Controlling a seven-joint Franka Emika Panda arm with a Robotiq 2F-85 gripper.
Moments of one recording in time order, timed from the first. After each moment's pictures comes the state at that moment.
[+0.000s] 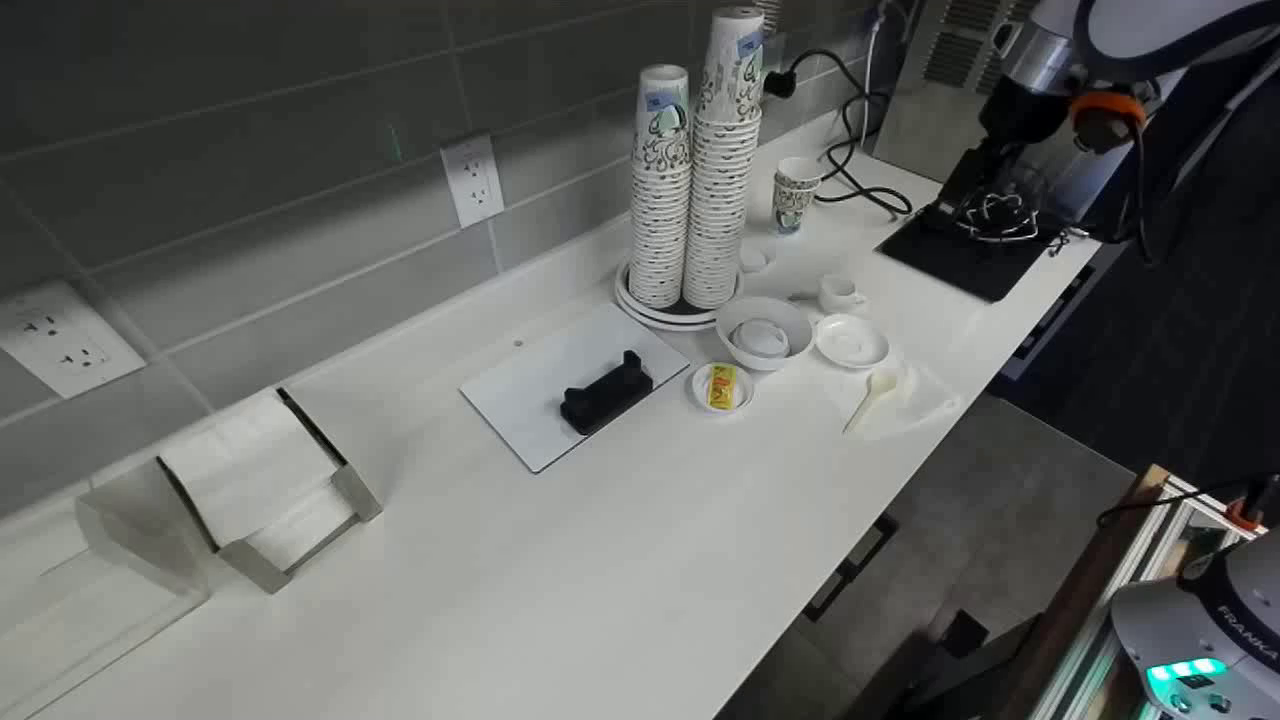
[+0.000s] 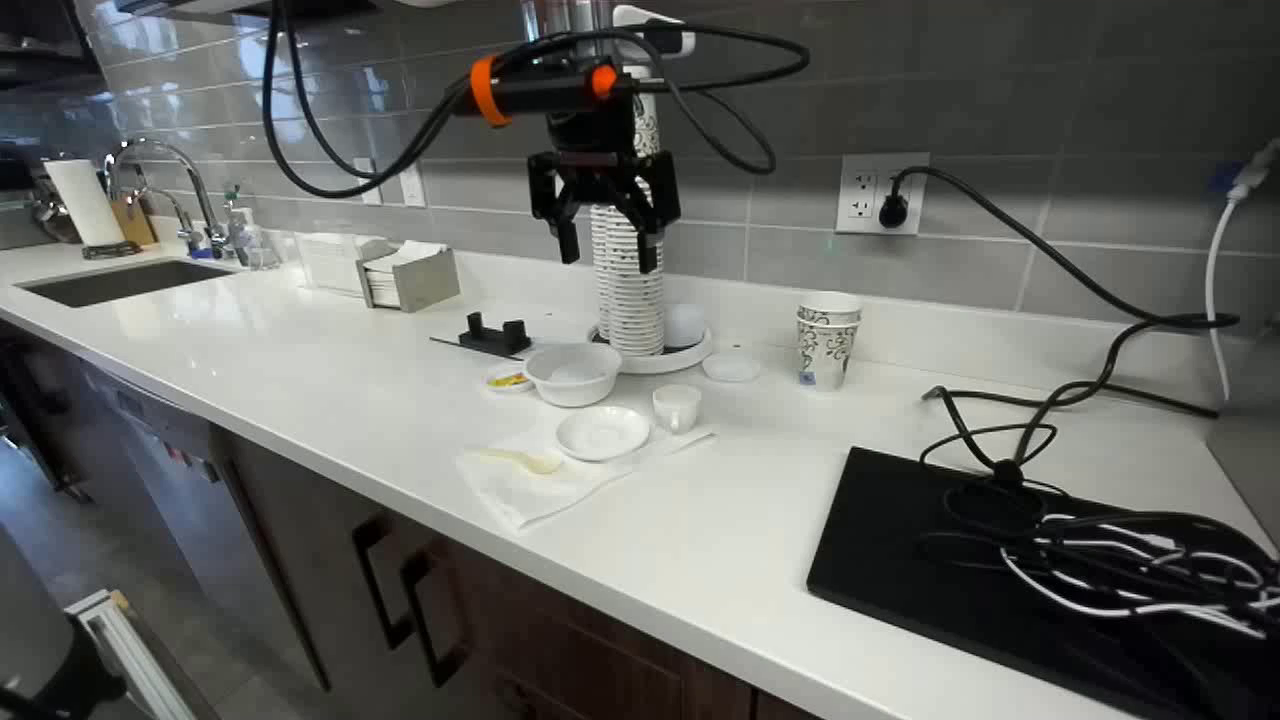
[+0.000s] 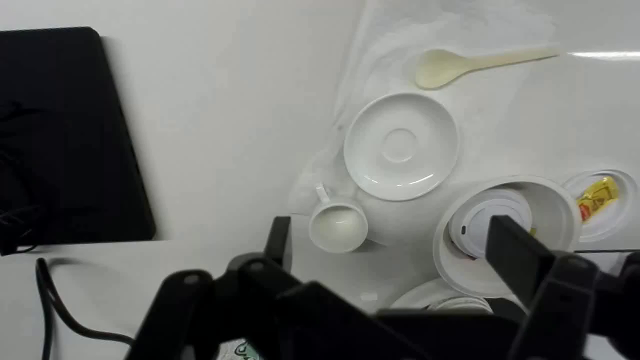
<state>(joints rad) -0.07 -0.28 -0.17 -2.35 -0.05 2.18 -0.23</state>
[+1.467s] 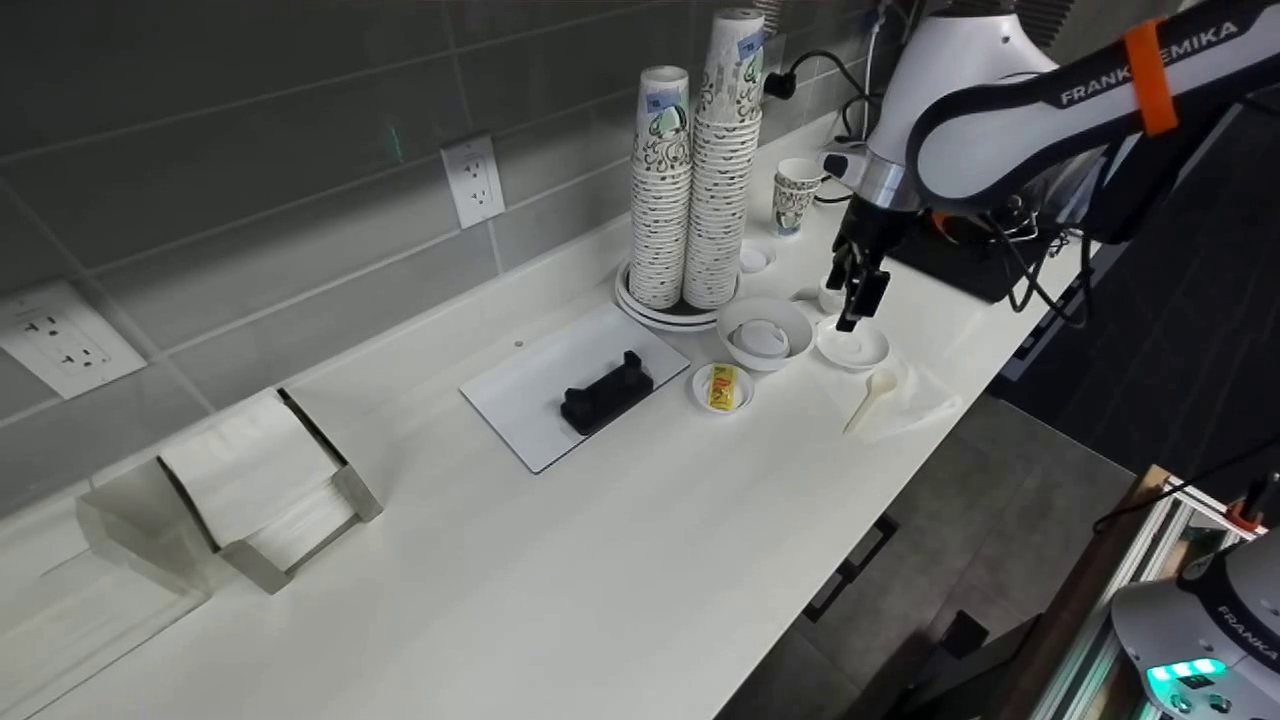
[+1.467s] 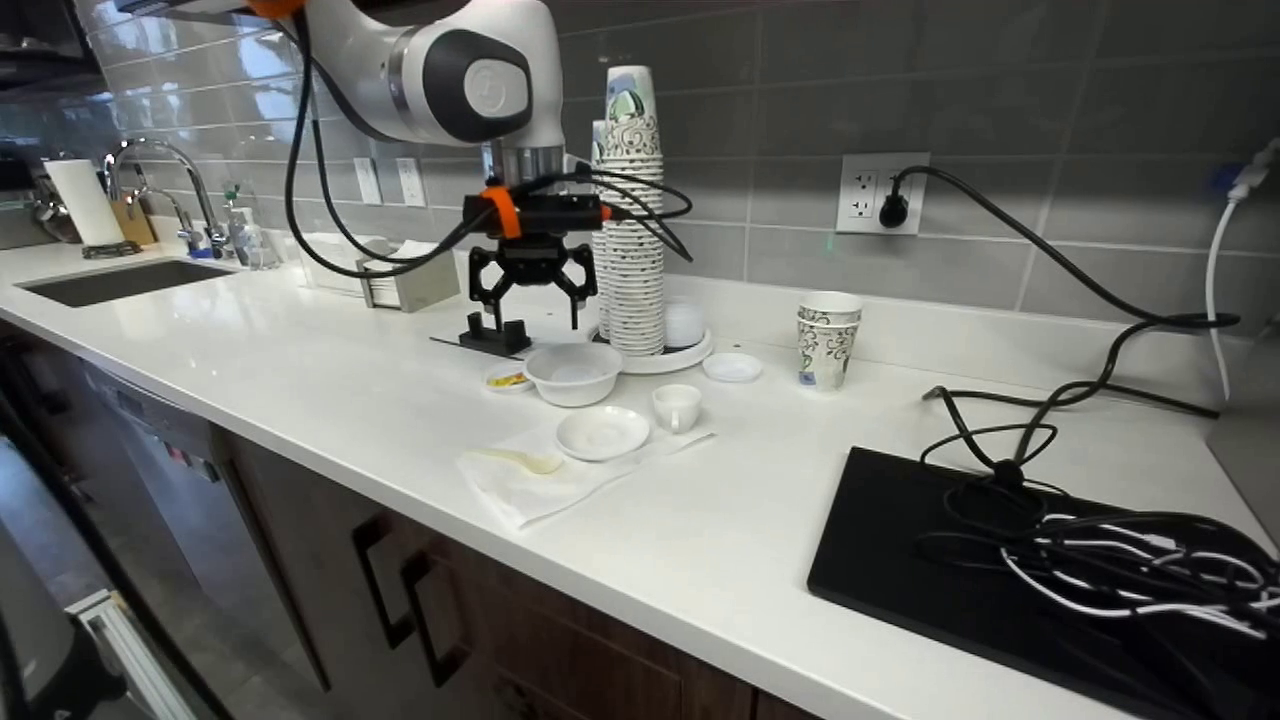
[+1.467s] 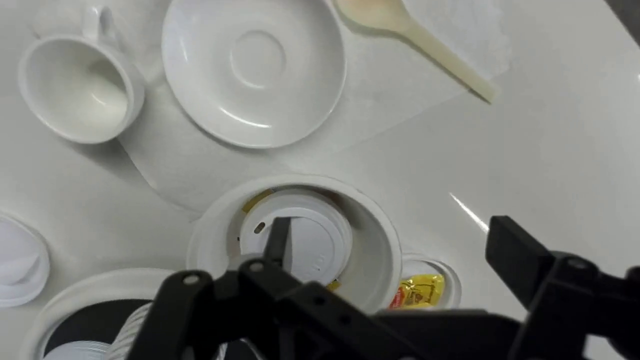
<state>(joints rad) 0.08 -0.01 -0.04 -2.33 0.07 2.36 -0.77</state>
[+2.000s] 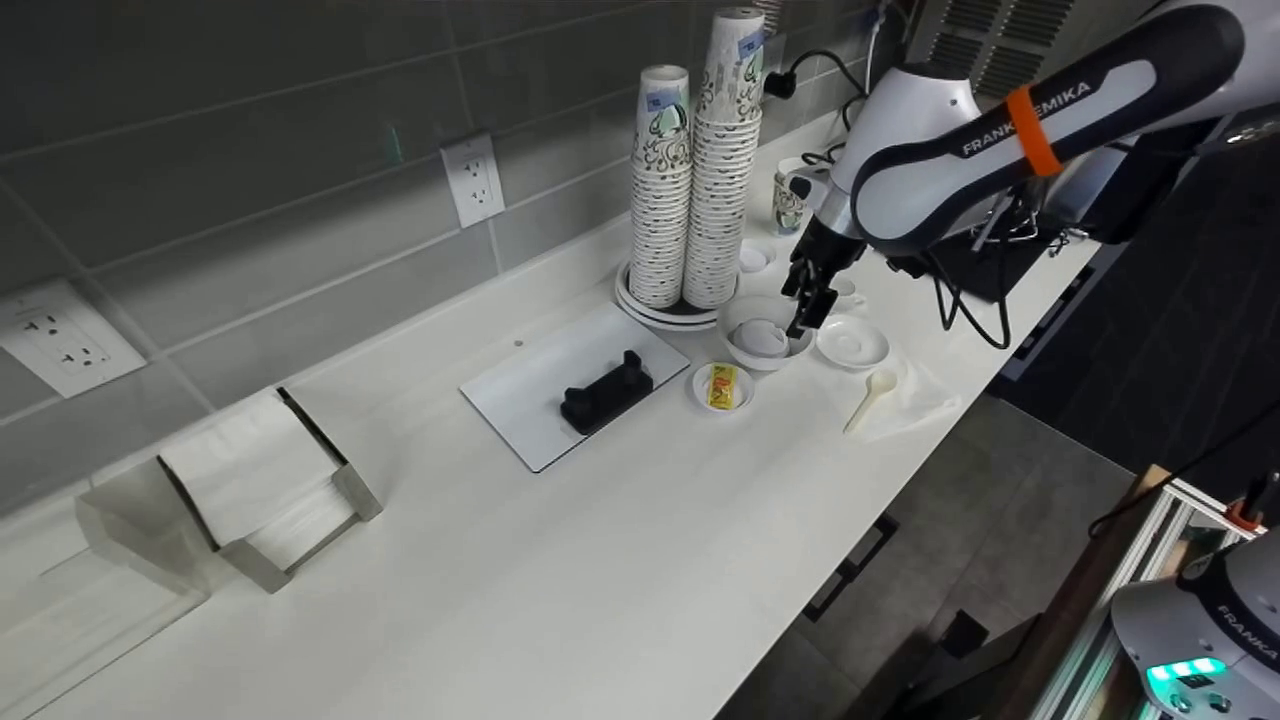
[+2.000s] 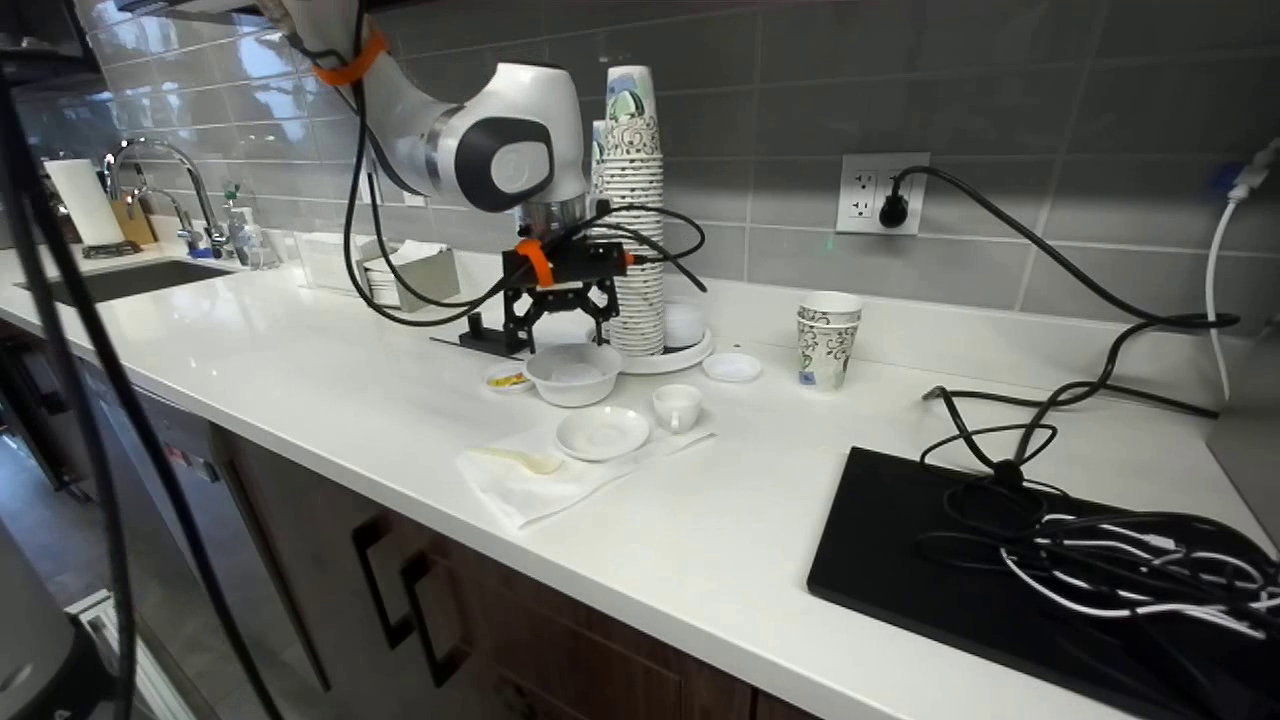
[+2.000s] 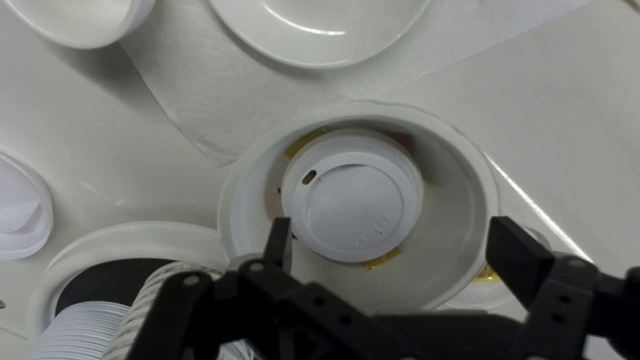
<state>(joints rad) 0.03 0.18 0.02 -2.27 0.17 2.61 -0.86</state>
